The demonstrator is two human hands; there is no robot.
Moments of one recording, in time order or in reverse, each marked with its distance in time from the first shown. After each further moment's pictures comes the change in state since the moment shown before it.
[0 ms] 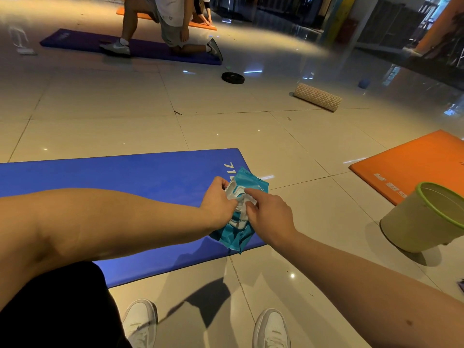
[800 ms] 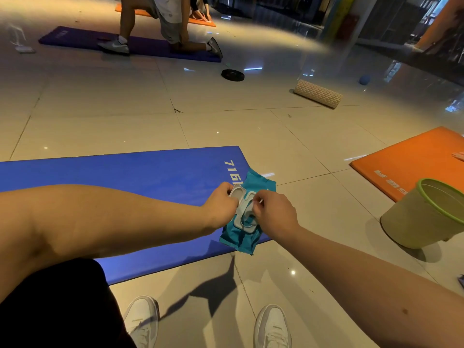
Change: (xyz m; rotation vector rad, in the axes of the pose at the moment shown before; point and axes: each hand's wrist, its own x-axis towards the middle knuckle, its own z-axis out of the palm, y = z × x) left_hand -0.008 0.003 -0.002 -0.136 -0.240 -0.095; right_hand 0.006 0.012 0.003 -0.016 -0.068 0.108
